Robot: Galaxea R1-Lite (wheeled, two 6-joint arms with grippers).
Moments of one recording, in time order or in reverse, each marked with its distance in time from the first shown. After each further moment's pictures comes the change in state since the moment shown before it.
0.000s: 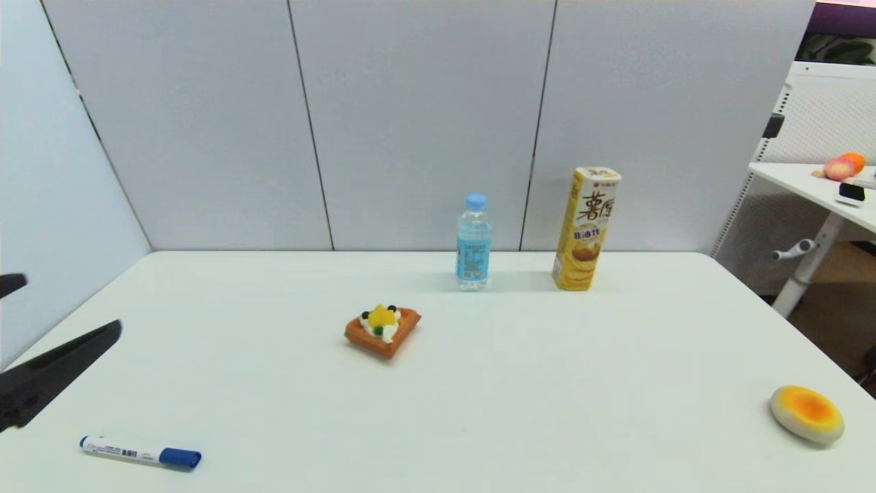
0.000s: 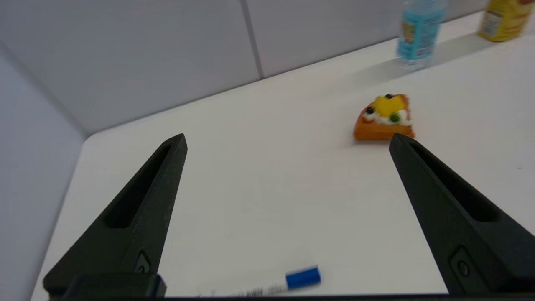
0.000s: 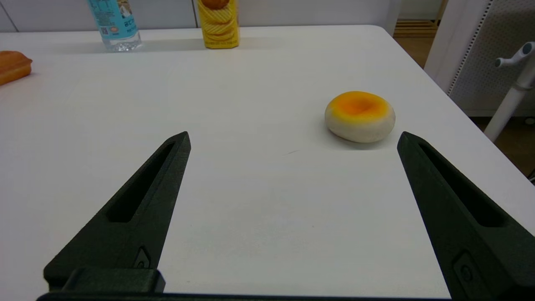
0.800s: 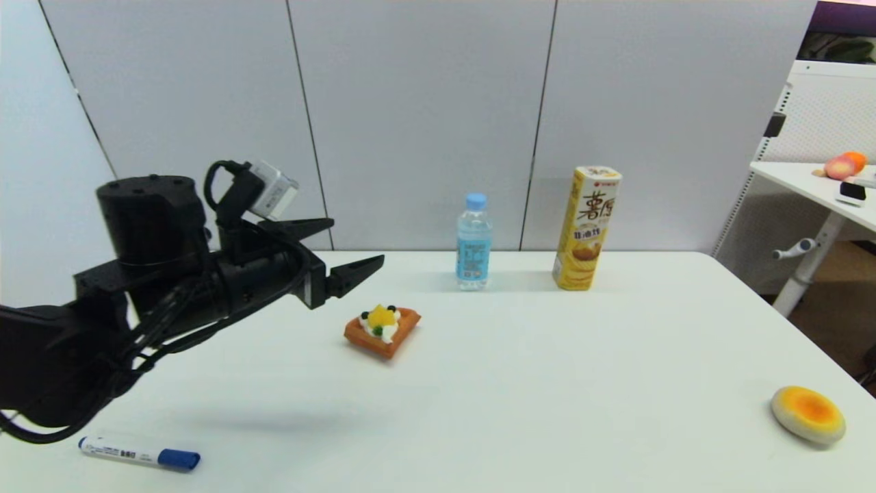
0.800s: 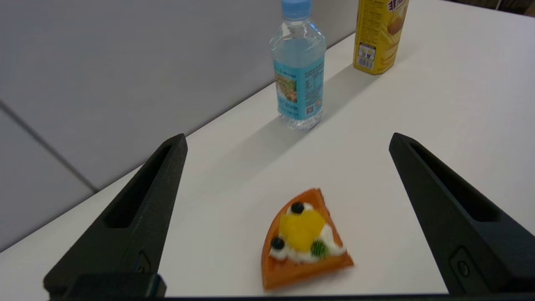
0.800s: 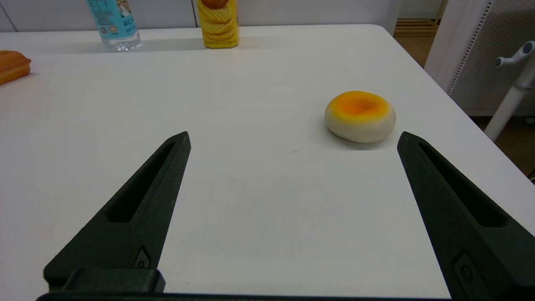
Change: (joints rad) left arm -0.327 0.879 -0.143 -0.751 -0.129 -0.075; right arm 0.000 0.000 0.000 0.000 0.000 0.000
